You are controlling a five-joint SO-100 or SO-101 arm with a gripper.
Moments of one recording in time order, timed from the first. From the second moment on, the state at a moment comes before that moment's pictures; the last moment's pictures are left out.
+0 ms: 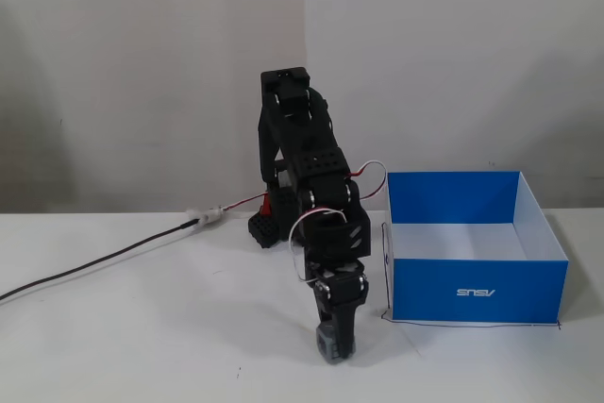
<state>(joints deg) -18.2 69.1 99.8 77.4 -7.6</state>
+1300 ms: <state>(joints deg) -35.2 110.3 98.0 91.4 -8.3</state>
